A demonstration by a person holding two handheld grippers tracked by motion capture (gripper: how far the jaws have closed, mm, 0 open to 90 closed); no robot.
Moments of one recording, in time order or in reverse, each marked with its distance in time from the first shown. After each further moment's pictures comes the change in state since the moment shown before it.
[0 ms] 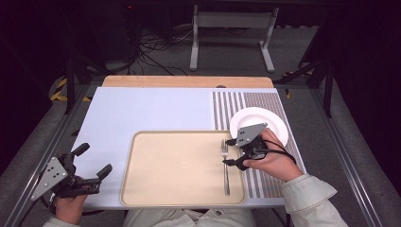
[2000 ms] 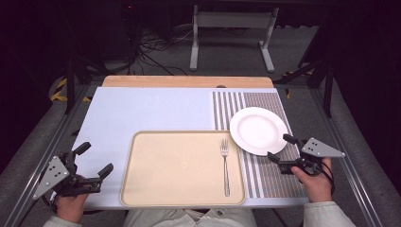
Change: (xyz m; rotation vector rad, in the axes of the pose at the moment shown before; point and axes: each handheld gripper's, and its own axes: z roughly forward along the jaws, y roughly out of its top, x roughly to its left) left arm 0.000 0.001 0.003 -0.008 -0.003 0.007; right arm 0.011 -0.140 -0.070 -0.448 -0.458 0.386
